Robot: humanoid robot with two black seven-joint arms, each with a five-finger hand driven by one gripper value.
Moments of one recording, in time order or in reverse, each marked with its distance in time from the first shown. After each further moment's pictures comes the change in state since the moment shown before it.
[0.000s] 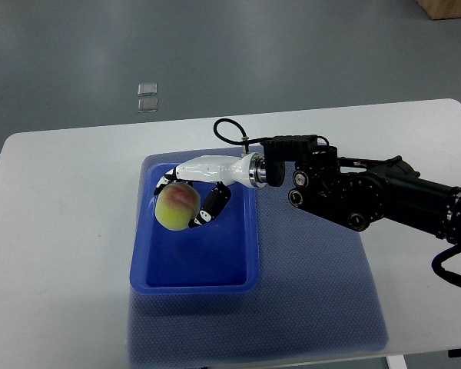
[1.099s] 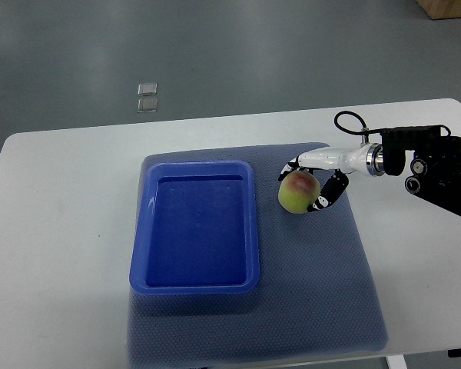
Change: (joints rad) left arm 0.000 0.000 0.000 0.000 0.000 0.000 0.000; right arm -0.076 -0.460 0.003 0.157 -0.018 0.081 -0.051
